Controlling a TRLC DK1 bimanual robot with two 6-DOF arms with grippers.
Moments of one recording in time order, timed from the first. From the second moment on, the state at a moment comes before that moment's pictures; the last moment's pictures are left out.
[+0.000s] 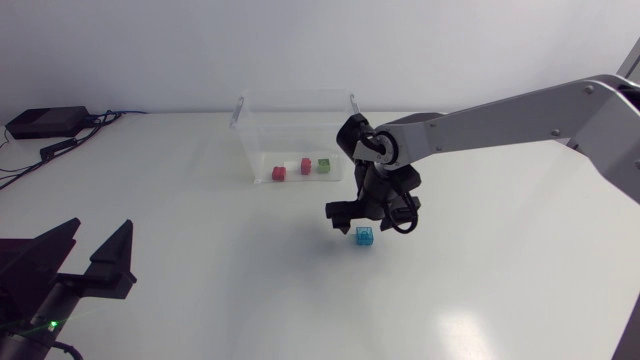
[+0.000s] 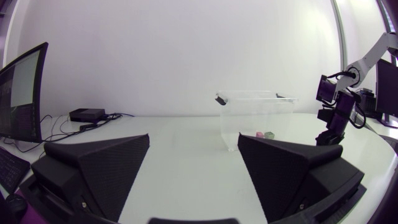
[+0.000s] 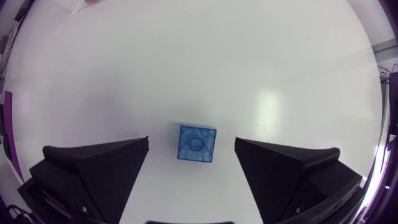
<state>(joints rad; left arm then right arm) -0.01 0.06 0.04 -0.03 0.02 0.02 0.53 2.03 1.36 -0.71 0.07 0.42</state>
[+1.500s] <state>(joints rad) -0.01 0.06 0.04 -0.03 0.02 0.02 0.50 2.13 1.45 -0.79 0.06 0.45</state>
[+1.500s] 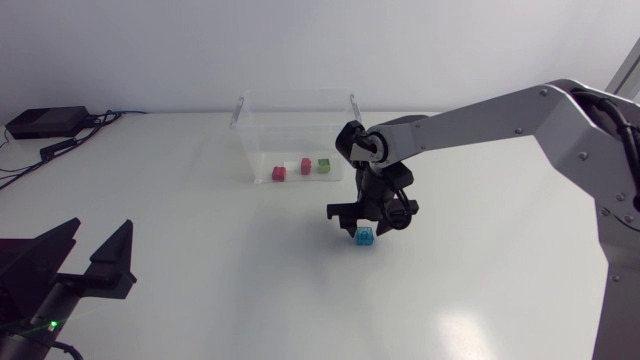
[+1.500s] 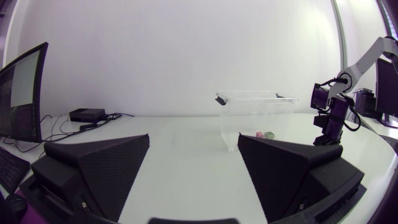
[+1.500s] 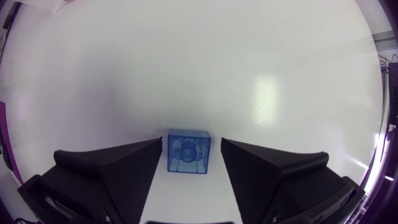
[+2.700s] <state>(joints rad) -0.01 0.06 0.04 -0.03 0.02 0.02 0.50 1.91 1.44 -0.70 0.11 0.47</state>
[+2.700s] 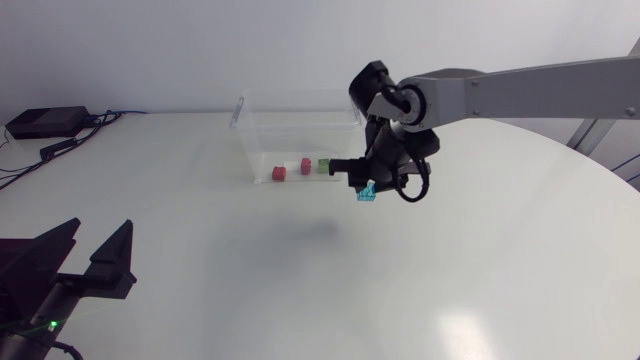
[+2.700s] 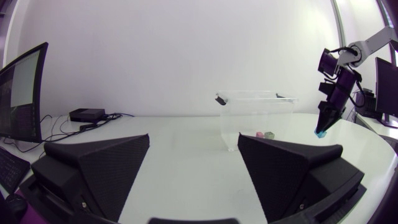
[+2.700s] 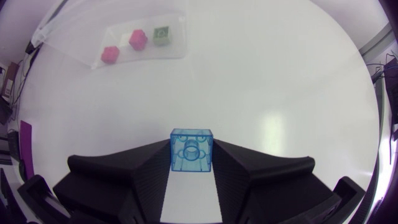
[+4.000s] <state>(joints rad) -0.01 0.06 0.04 -0.03 0.02 0.02 0.49 2.16 1.89 -0.13 0.17 0.17</state>
